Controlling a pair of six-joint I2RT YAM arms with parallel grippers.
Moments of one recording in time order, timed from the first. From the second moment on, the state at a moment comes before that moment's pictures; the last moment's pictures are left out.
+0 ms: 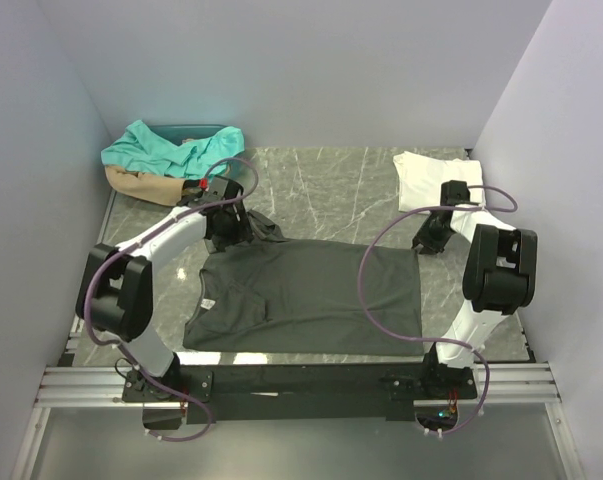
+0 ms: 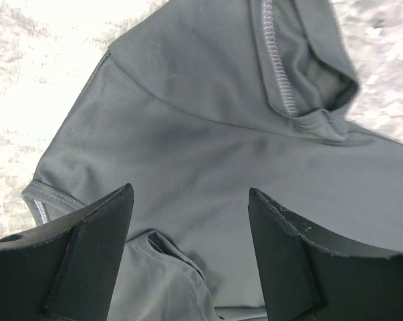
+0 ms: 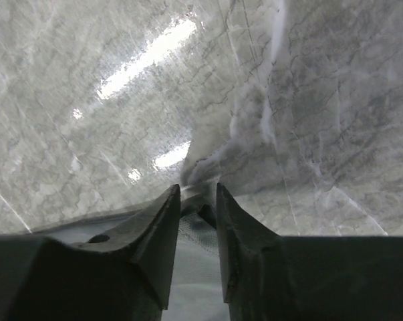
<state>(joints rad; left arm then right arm) -0.37 1.64 1.17 -0.60 -0.13 -0.69 -0.16 1.80 1.11 -0.51 -0.08 0.48</state>
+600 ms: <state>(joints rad) -0.30 1.87 1.37 -0.59 -0.10 -0.61 -0.16 1.80 1.11 -0.54 -0.08 0.48</state>
